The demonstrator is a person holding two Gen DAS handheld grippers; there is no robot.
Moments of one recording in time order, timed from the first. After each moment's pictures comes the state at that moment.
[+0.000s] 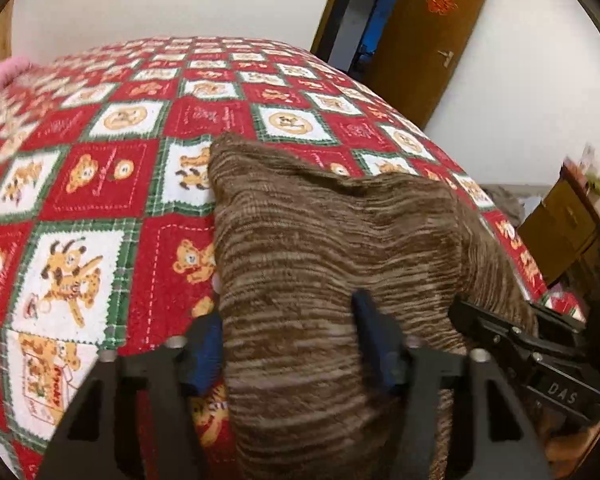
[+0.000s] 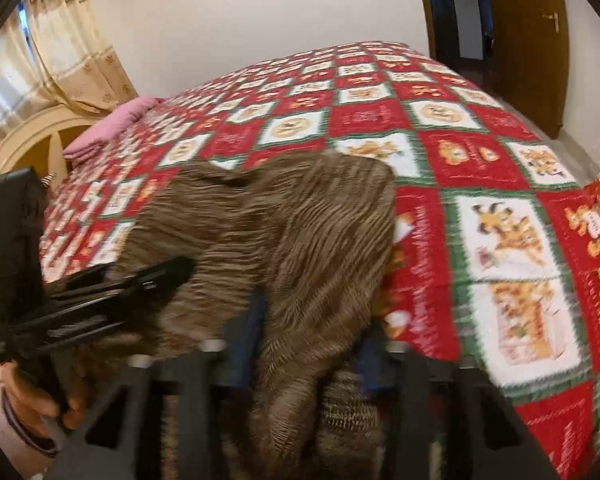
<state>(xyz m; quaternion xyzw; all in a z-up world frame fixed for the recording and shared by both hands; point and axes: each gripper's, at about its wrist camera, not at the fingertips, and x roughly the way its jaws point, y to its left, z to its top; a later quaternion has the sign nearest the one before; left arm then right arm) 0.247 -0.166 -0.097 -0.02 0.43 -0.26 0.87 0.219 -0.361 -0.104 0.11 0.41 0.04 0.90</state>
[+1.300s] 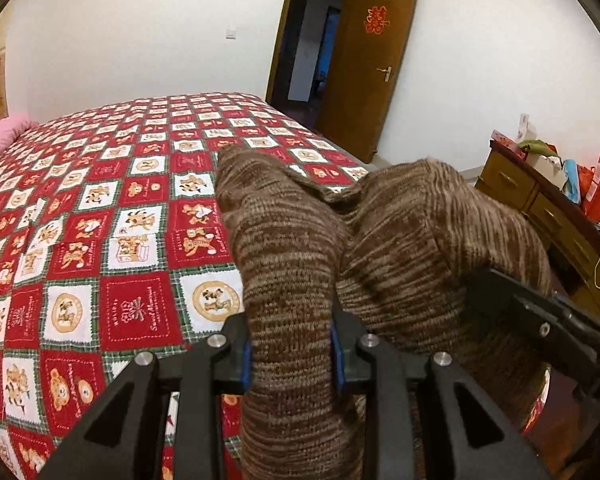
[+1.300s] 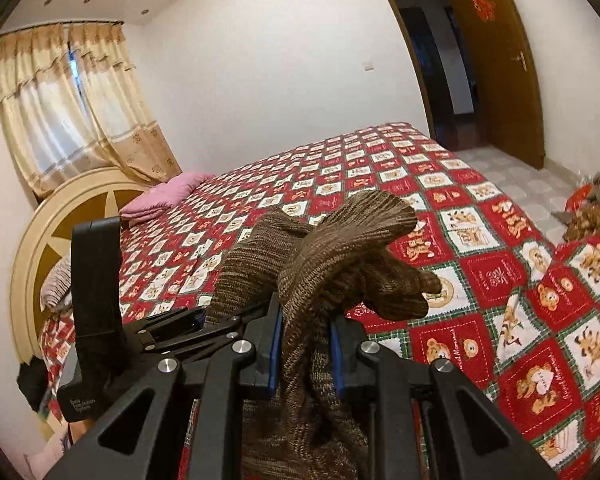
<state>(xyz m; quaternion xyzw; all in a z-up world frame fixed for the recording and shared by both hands) 0.030 -0.098 0.007 0.01 0.35 -0.31 0.88 -0.050 -0.256 0.032 0.14 0.26 0.05 0.95</state>
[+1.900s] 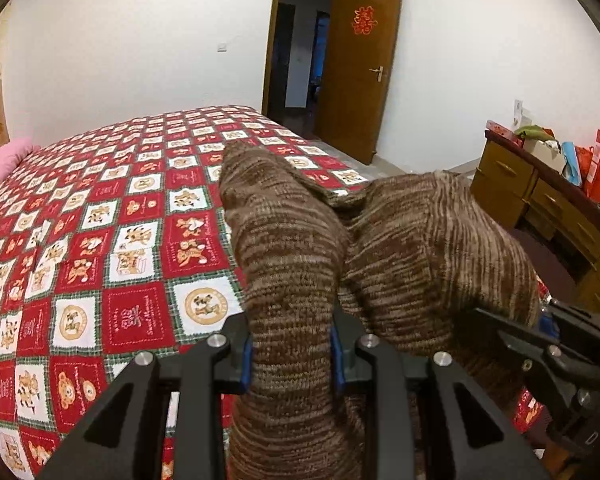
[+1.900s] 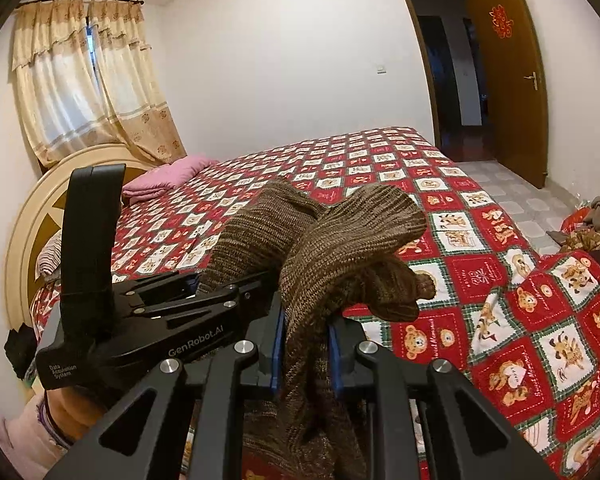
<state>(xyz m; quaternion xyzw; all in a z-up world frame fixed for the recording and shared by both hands) 0.007 -0.120 0.016 0.04 0.33 -0.31 0.89 -0.082 -0.265 0.029 0.10 0.27 0.05 0.96</state>
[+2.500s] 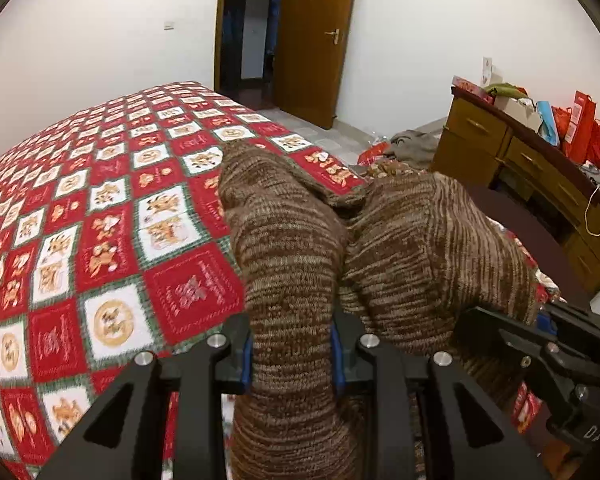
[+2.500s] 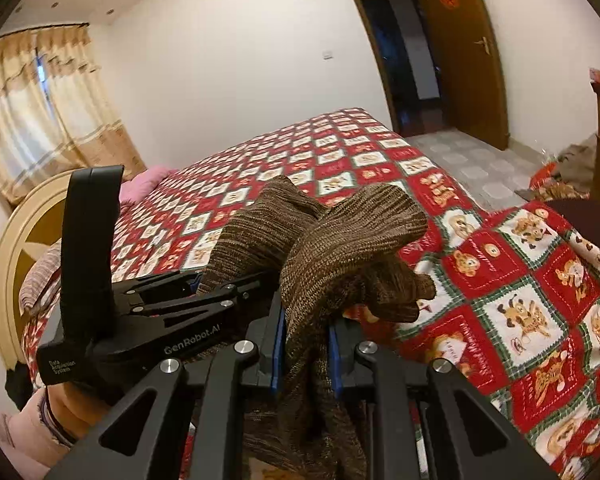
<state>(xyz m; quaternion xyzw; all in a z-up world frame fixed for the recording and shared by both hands) 0.018 -0.213 -0.007 0.09 0.37 -0.37 0.85 -0.092 -0.347 0.003 0.16 0.29 -0.01 0.94</state>
